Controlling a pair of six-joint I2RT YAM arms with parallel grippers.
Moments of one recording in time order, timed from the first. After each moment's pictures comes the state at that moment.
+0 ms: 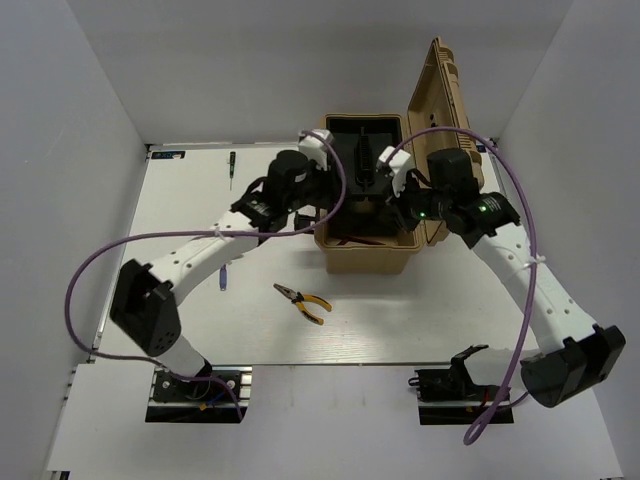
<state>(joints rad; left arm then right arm) -0.68 1.61 1.35 -0.05 0.10 -0.38 0.46 1.24 1.34 -0.74 -0.43 -0.34</state>
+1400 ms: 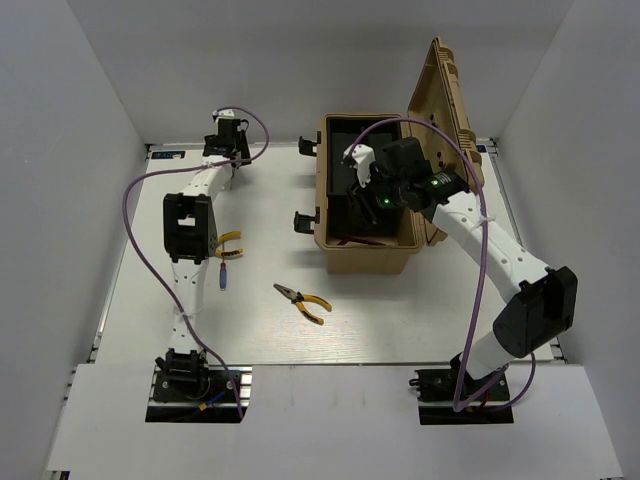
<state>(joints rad) -0.11 2.52 2.18 -0.31 -0.36 -0.18 0.55 1.54 1.50 -0.73 -0.42 -0.25</state>
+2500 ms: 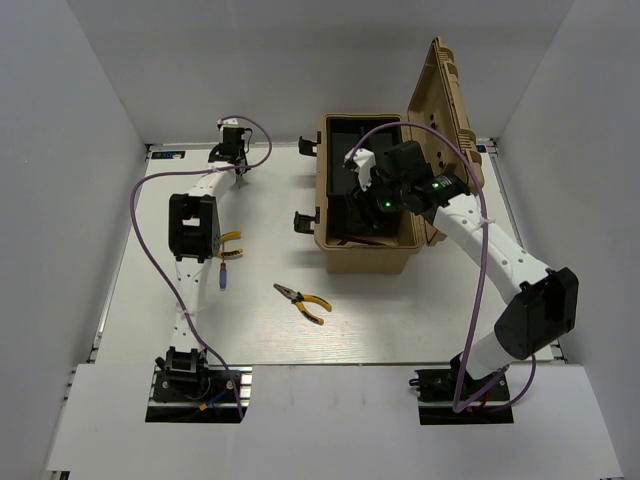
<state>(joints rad) -0.11 2.59 2.19 -0.26 -0.33 -0.21 0.55 1.53 1.46 -0.72 -0.47 -0.23</state>
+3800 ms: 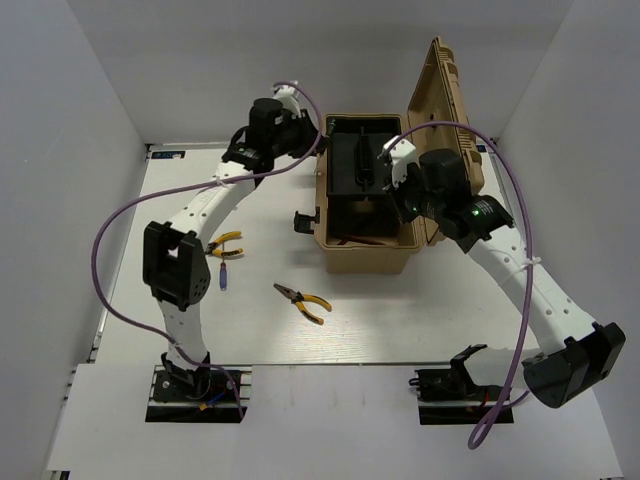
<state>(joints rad) -0.41 1.91 1.80 -0.18 0.29 -0.47 0.53 1.25 1.33 -0.63 -0.11 -0.22</state>
